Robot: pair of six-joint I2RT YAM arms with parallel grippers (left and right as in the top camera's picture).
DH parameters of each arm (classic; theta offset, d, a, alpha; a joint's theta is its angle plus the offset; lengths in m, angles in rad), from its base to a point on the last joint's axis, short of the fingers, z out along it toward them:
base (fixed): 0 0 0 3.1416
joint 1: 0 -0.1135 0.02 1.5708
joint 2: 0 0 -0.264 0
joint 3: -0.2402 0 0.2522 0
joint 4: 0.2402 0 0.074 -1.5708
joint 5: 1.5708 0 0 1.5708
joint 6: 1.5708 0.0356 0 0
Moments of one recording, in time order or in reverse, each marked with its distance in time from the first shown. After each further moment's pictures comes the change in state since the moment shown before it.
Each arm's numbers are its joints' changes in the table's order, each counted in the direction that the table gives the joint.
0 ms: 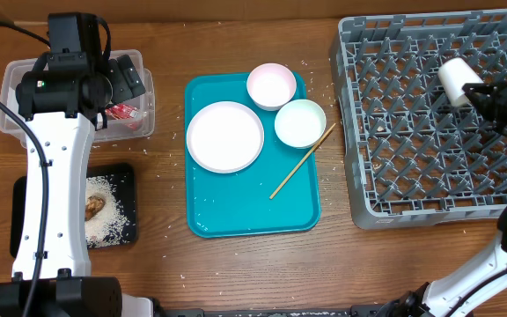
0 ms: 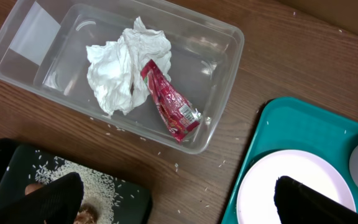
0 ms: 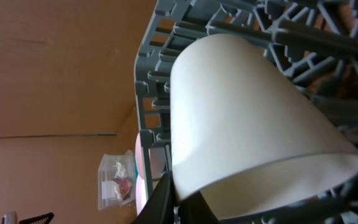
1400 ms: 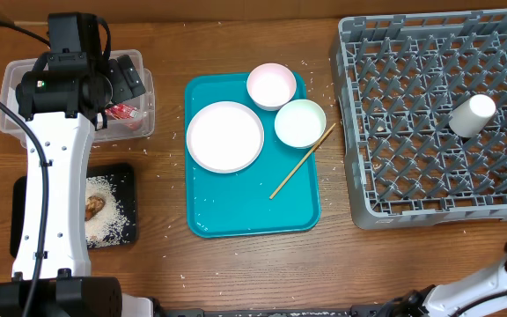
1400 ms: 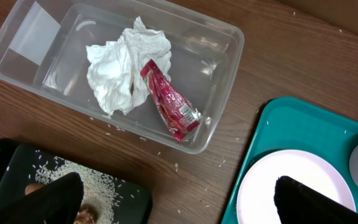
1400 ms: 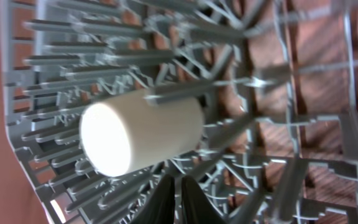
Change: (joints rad) left arm 0.000 0.000 0.000 0.000 0.000 0.000; right arm 0.131 -0.163 0.003 0.189 0.526 0.107
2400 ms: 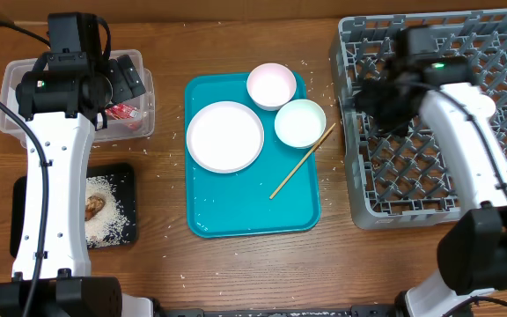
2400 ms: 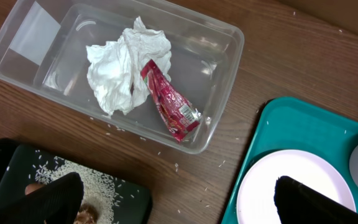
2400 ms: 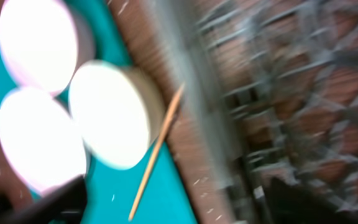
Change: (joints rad) left arm 0.000 0.000 0.000 0.000 0.000 0.000; right arm -0.927 -0.132 0.003 0.188 0.363 0.217
